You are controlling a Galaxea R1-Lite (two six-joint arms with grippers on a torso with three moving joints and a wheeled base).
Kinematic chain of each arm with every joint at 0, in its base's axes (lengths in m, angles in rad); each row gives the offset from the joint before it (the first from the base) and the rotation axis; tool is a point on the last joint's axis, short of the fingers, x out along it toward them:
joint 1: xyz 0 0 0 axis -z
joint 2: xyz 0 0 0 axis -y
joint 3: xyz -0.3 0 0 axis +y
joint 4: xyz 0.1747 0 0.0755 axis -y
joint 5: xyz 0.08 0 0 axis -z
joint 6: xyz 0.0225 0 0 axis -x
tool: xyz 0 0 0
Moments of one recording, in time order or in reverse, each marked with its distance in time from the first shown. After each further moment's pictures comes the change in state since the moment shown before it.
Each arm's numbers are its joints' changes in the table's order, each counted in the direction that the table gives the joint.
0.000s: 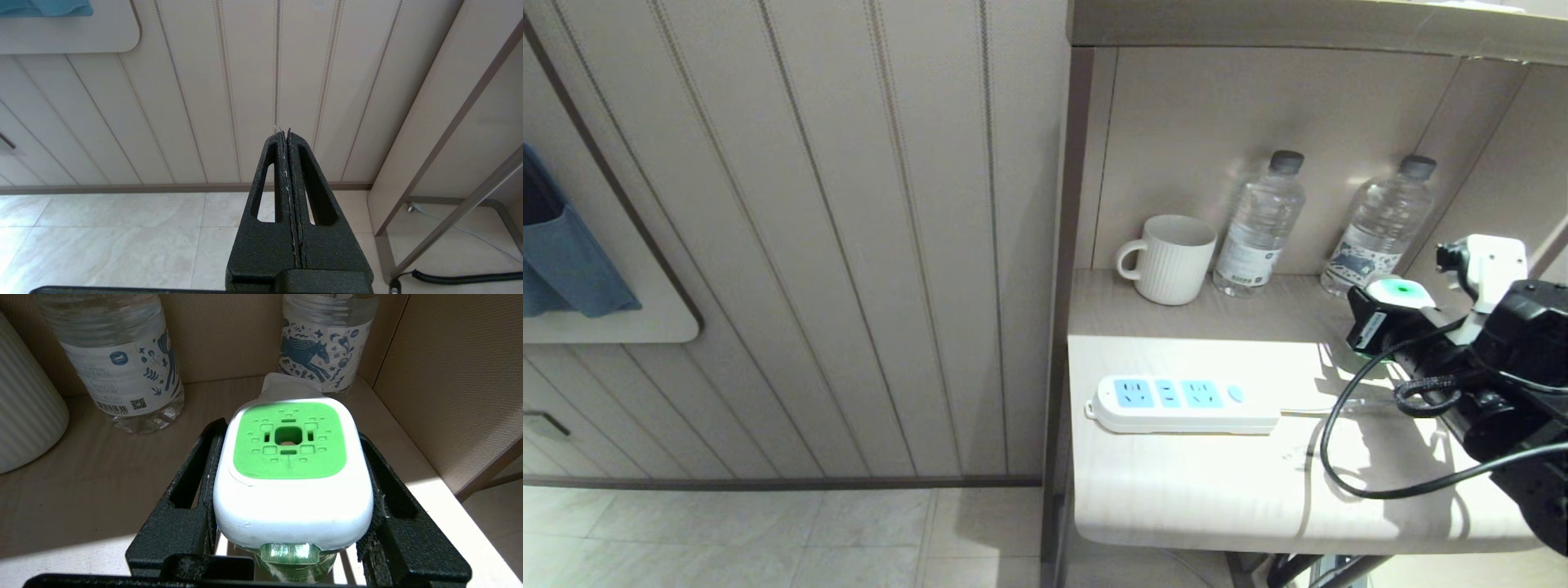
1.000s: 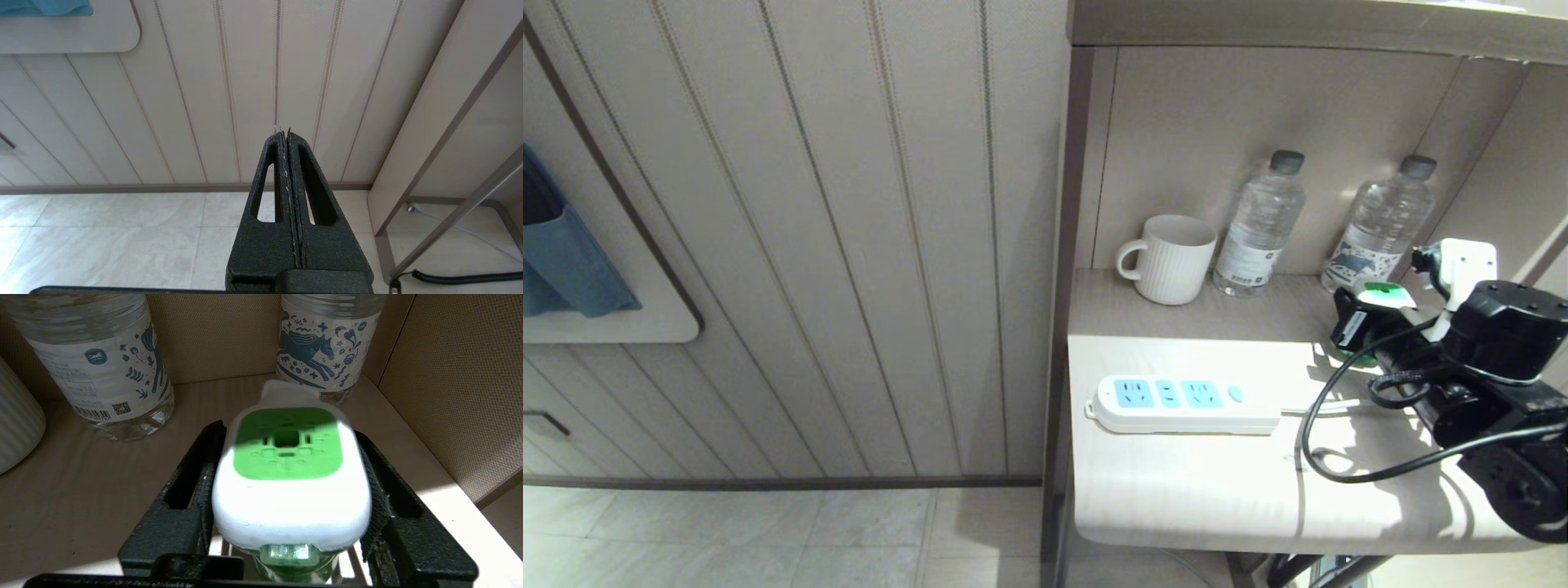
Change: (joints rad) left arm 0.000 0.000 0.000 0.000 0.000 0.001; right arm 0.004 -0.081 -0.039 0.037 0.016 -0.003
